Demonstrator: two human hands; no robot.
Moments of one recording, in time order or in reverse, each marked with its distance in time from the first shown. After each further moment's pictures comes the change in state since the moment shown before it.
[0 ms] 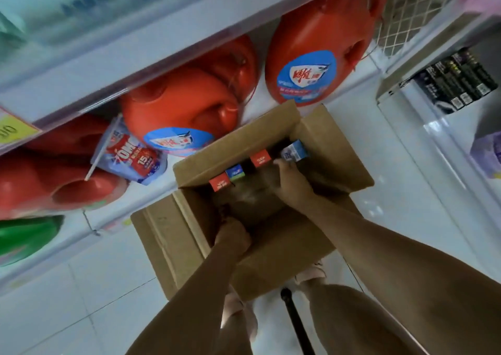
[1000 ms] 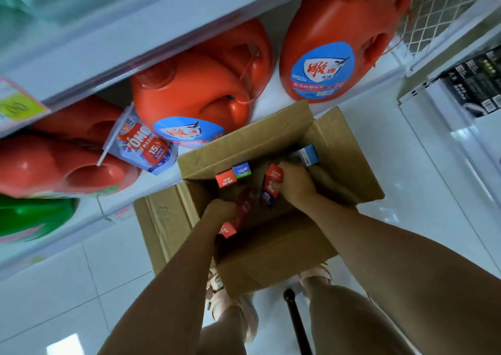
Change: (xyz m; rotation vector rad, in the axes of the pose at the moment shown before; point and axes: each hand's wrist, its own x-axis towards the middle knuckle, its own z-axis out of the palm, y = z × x) left_hand 0.018 -0.026 -0.042 -0.694 -0.080 -0.251; right_hand 0.010 -0.002 0.016 -0.045 0.060 -0.013
